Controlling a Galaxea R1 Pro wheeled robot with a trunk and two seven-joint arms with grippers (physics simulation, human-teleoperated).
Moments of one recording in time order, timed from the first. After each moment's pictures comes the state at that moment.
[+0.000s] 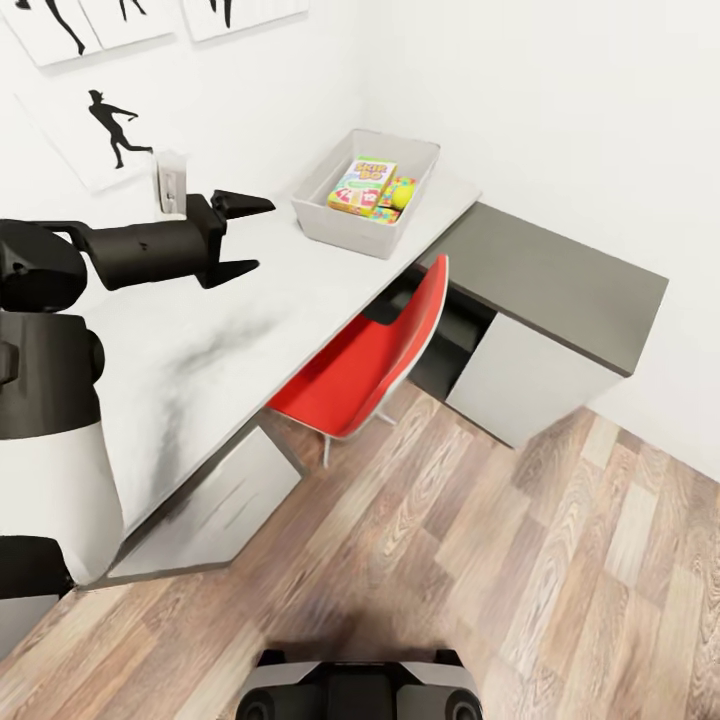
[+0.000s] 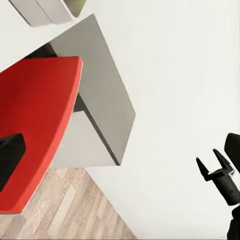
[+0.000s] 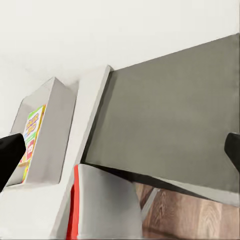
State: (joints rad) left arm -1.25 0.14 0.02 -1.61 2.05 0.96 0.98; right arm -1.46 -0.75 -0.35 -0.84 -0.84 1.04 0.21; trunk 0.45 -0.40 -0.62
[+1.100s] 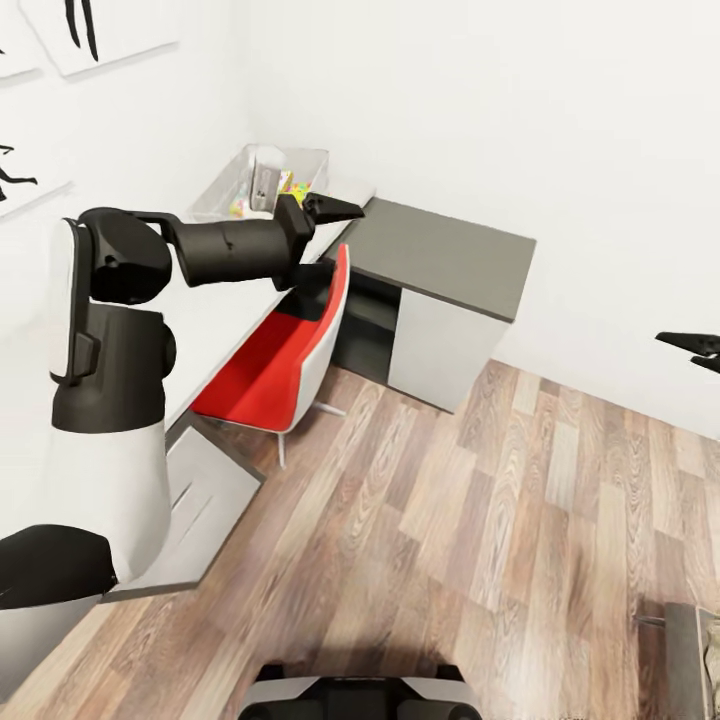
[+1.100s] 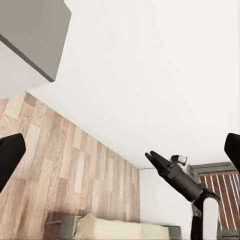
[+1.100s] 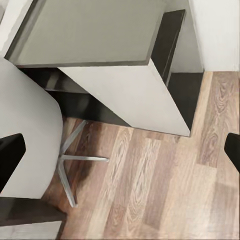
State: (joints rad) left arm -1.28 -0.02 -0.13 -1.61 2.02 0.95 0.99; right arm -0.77 -0.74 -0.35 -1.41 -0.98 1.04 0.22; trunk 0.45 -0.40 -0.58
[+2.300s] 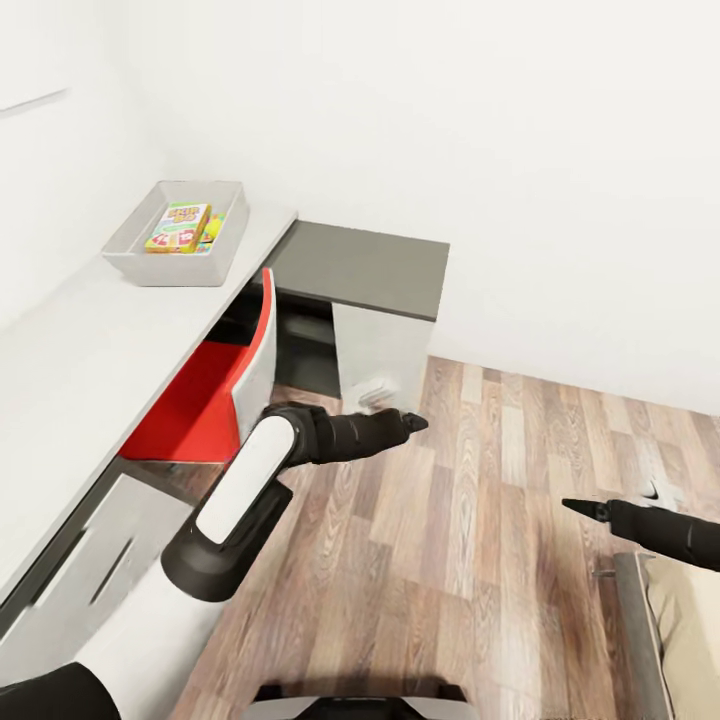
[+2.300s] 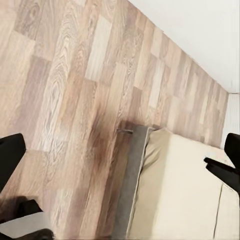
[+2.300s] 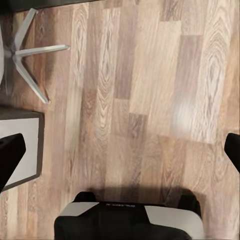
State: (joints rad) left arm -0.84 -0.11 -0.57 -1.59 1.55 0.77 0.98; right arm -0.25 -0.59 -0.24 -1.58 -0.90 1.04 0.21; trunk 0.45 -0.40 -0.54
